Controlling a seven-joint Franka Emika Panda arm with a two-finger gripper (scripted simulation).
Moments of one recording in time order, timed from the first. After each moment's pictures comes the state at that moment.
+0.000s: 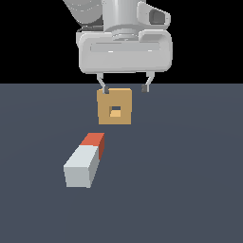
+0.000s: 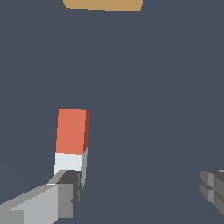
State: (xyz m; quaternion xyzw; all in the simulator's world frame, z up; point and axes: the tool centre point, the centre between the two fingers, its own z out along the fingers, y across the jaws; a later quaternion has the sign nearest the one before) arm 0.010 0.001 0.181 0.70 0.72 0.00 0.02
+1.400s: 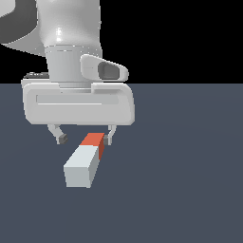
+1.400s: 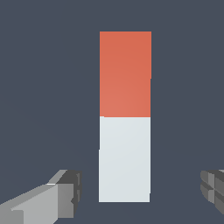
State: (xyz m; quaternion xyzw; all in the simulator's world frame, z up) arm -0.075 -0.075 0.085 0.72 0.69 0.00 0.00
